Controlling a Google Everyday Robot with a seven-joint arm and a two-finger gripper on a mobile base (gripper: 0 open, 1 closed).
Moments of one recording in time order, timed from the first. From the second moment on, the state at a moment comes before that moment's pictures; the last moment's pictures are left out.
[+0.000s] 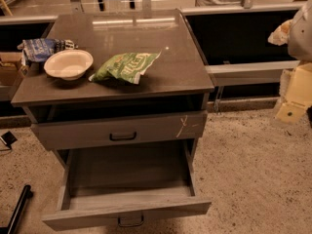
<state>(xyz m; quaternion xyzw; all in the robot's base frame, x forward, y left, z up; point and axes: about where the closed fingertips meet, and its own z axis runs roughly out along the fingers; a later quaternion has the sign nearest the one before) 0.438 -0.216 0.979 -0.60 0.78 -0.04 0.16</state>
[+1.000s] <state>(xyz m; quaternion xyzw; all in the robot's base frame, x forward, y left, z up) 0.443 -0.224 0.923 -0.60 0.78 0.02 0.18</state>
